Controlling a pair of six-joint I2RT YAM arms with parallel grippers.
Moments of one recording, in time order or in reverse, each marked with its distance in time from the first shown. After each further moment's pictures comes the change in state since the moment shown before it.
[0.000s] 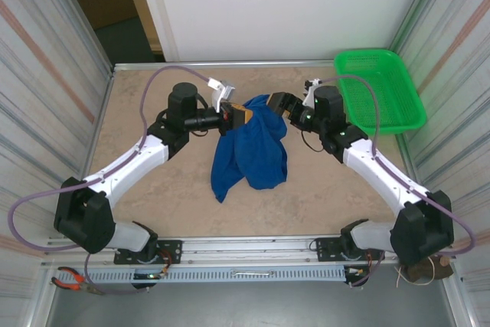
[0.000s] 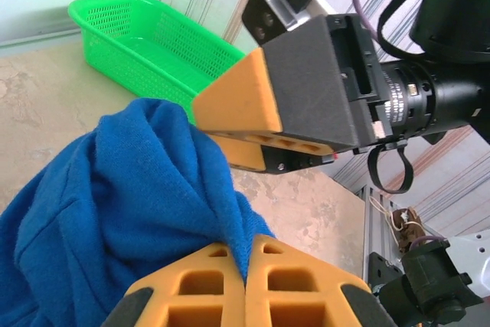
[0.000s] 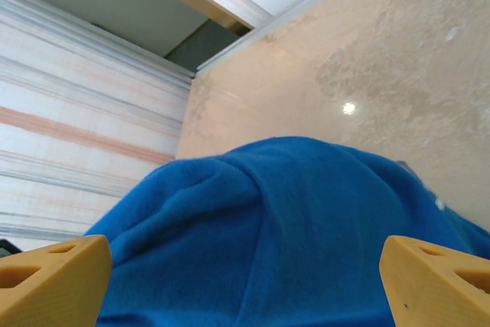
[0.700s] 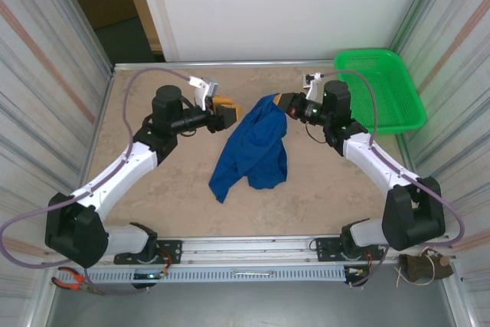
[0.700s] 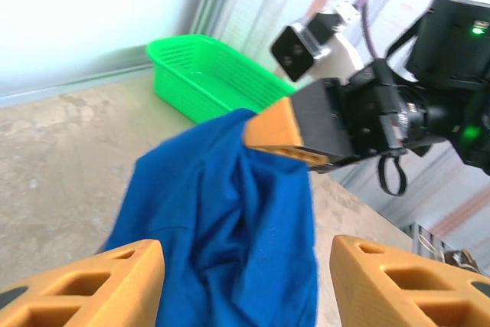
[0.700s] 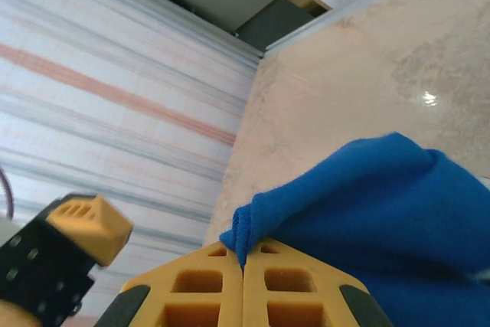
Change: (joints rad) left arm 0.071 -0.105 -0.067 0.017 -0.114 -0.013; right arm -0.128 0.076 -0.022 0.219 -0.348 -0.029
